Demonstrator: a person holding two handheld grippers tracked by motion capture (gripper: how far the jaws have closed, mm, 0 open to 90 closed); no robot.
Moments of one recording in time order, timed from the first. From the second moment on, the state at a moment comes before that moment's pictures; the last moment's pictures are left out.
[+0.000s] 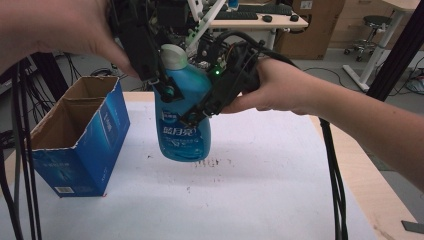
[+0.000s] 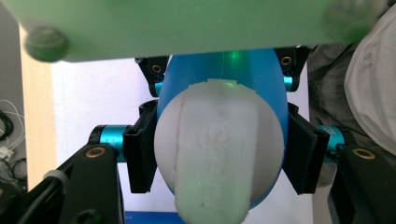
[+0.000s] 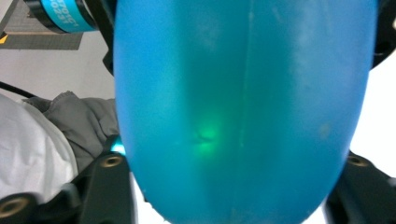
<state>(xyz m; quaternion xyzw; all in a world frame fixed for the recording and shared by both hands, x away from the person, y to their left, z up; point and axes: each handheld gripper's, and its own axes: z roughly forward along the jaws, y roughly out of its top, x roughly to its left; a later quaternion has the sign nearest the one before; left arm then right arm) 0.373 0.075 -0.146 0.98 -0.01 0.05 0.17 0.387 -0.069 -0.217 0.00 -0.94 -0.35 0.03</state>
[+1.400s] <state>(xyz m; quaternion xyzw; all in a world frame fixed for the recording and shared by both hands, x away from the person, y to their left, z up) 0.388 0.255 -0.101 0.89 0.37 0.15 0.21 0.455 -0.264 -0.265 -0.29 -0.94 -0.14 -0.07</state>
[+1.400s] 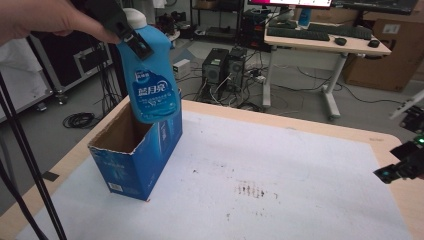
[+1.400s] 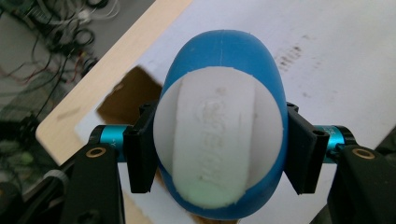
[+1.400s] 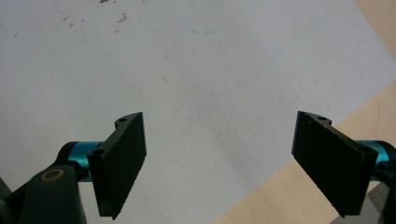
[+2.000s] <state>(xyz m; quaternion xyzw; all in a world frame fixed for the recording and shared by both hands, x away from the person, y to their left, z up) 0.384 0.284 -0.124 0.87 0.44 0.16 0.17 0.473 -0.287 -0.257 -0.32 -0.93 -0.16 -0.08</state>
